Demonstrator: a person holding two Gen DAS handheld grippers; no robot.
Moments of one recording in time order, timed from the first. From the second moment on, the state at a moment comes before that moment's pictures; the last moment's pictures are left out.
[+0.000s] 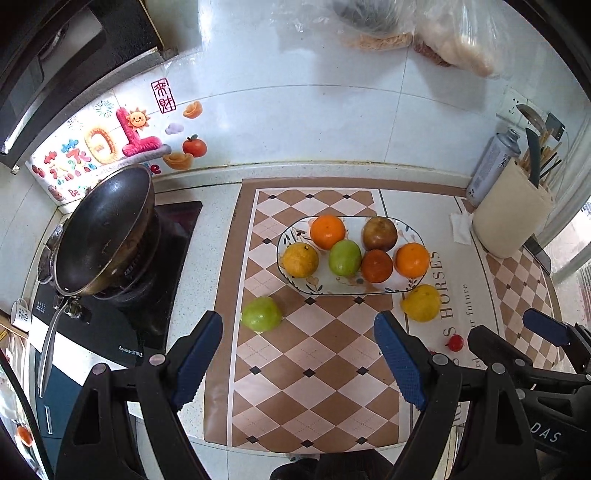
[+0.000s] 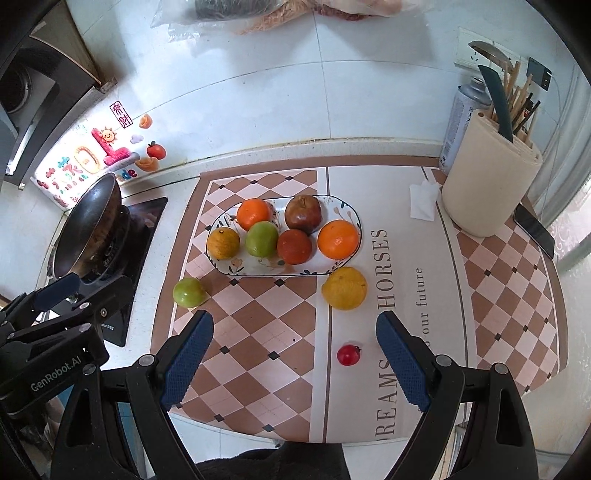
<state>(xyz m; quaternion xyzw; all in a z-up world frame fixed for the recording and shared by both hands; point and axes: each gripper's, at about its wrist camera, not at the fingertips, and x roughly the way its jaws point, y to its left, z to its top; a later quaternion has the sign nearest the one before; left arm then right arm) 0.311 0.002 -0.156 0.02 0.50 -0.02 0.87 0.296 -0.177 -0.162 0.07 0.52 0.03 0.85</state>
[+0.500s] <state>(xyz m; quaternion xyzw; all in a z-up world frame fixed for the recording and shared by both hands) 0.360 0.022 -0.211 0.02 0.56 0.00 0.83 0.347 -0.236 -0.225 0.15 0.57 0.00 0.81</state>
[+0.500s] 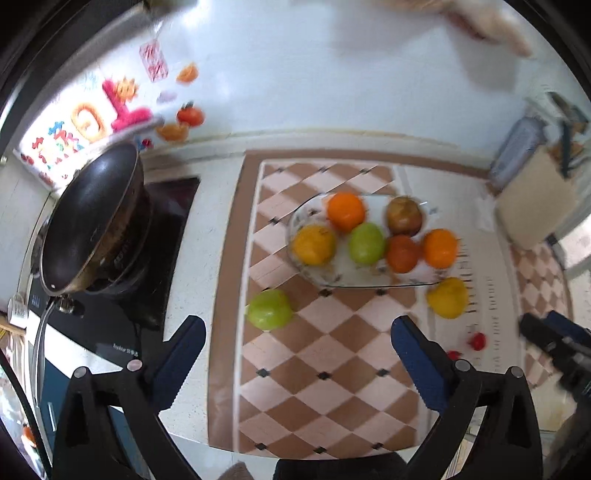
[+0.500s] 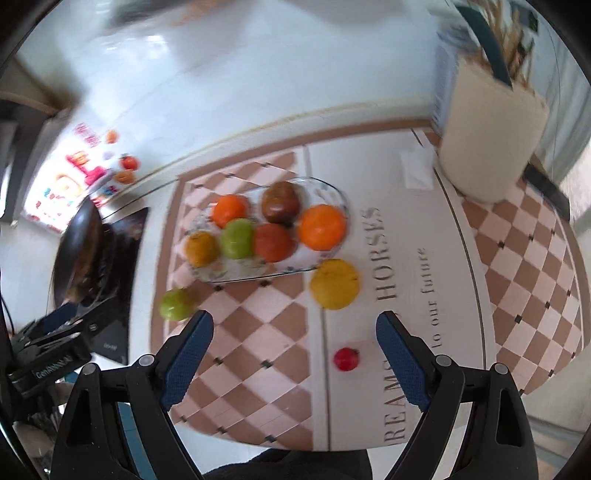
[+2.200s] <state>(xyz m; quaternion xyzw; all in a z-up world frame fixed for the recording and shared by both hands) 0.426 -0.007 -0.390 0.06 0.70 0.00 0.71 0.415 -0.155 -0.391 0.07 0.72 0.12 0.68</state>
